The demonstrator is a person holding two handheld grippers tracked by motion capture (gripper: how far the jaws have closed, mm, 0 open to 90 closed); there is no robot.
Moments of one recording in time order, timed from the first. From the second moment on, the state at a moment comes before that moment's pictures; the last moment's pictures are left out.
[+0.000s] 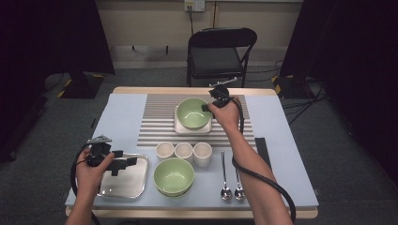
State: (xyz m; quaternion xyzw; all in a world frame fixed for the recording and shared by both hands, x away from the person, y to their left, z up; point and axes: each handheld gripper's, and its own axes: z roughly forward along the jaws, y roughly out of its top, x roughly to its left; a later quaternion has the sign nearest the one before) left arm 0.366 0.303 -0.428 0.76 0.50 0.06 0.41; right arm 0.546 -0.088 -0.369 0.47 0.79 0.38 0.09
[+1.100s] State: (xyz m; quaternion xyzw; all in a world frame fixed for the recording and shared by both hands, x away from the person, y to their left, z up) left arm 0.365 0.309 -0.429 0.76 0.50 0.07 0.41; right arm 0.560 -0.085 -0.380 0.48 0.79 0.38 0.10
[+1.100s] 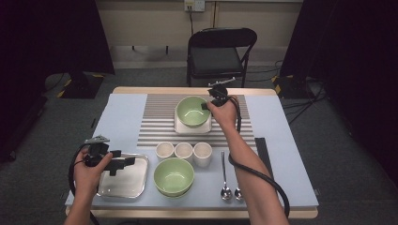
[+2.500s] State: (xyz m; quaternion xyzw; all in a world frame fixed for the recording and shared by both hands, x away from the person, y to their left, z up) left arm 0.366 0.311 -0.430 0.76 0.50 0.07 0.41; right arm 0.576 -0.084 -0.391 0.49 0.78 0.38 0.11
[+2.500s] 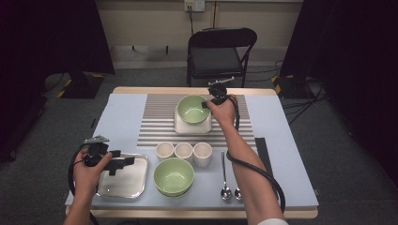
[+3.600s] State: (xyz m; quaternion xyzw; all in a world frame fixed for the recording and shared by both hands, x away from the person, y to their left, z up) left arm 0.367 0.306 -0.433 0.76 0.49 0.06 0.41; right arm 0.584 -0.077 -0.409 0.50 0.78 0.37 0.10
